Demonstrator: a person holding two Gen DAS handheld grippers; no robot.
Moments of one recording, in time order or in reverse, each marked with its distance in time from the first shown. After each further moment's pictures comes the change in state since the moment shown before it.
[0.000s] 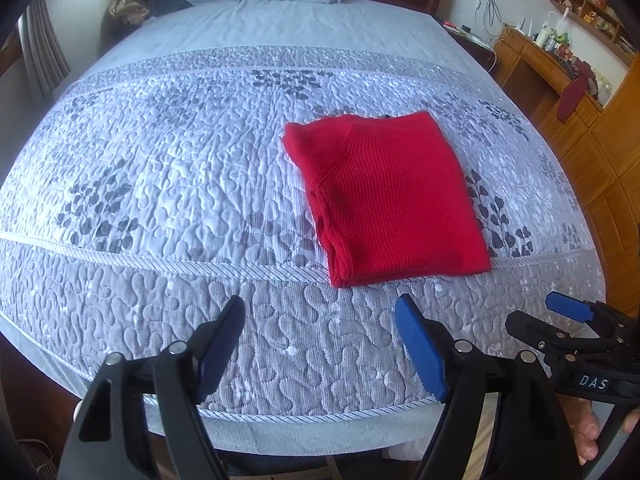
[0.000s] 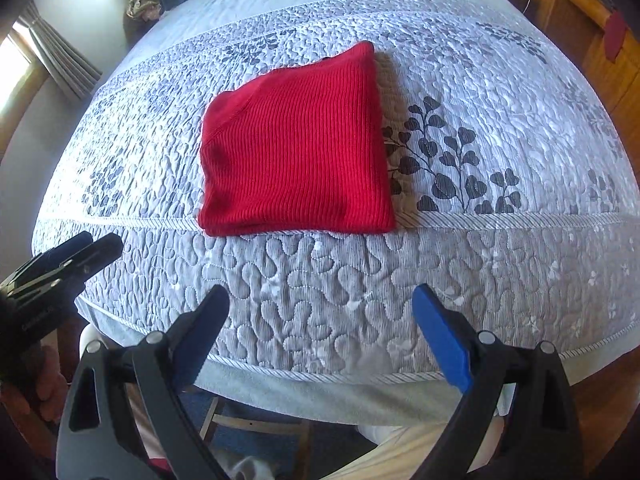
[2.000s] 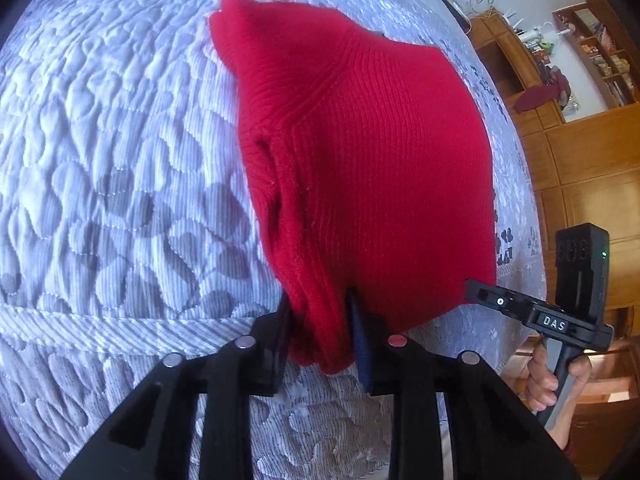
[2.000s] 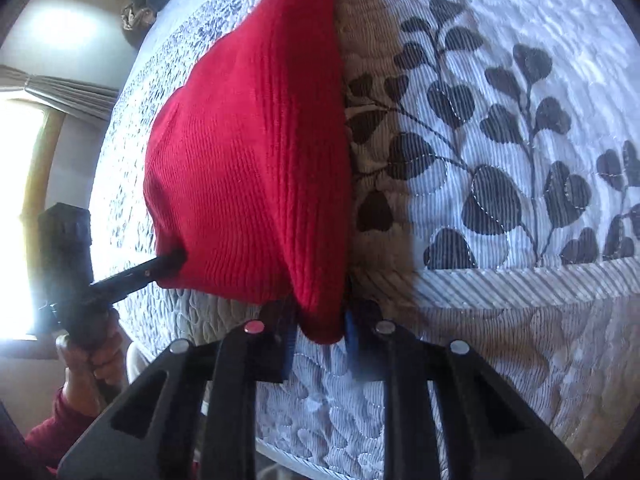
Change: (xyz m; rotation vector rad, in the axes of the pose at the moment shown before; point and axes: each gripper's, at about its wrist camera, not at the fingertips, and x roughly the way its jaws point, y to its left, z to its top) left arm 0.168 0.038 0.035 -0.096 0.289 -0.407; right arm 0.113 -0.096 0.059 0.136 0.177 0.313
